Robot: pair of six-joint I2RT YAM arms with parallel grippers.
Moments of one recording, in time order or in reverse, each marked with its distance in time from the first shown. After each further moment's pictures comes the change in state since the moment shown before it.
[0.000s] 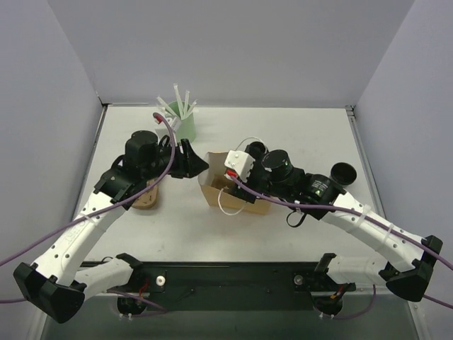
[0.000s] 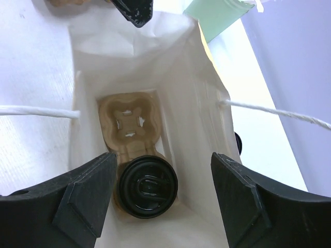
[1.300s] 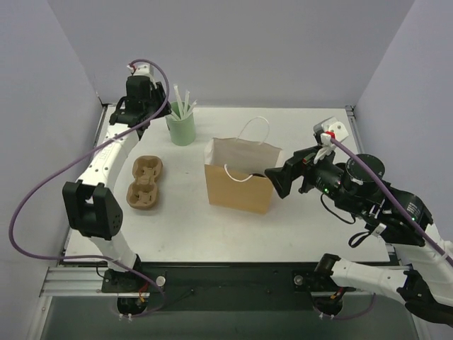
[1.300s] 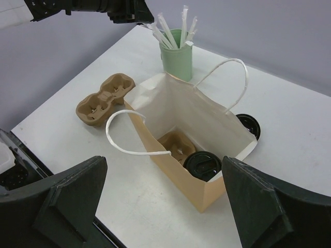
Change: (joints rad) left arm 0.334 0.626 0.533 0.071 -0.360 0.170; right arm 0.008 -0.241 0.304 -0.259 0.183 0.671
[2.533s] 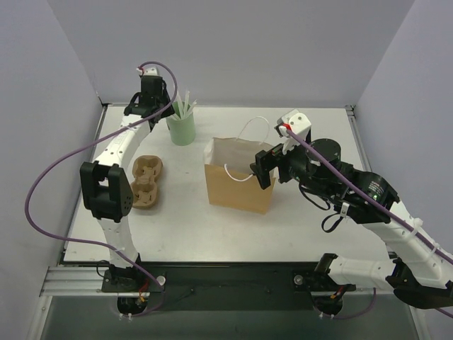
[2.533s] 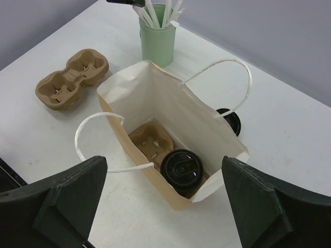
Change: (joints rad) left arm -0.014 0.236 0.151 -0.040 -0.139 -0.048; right arm 0.000 0.162 0.036 0.002 0.065 -0.108
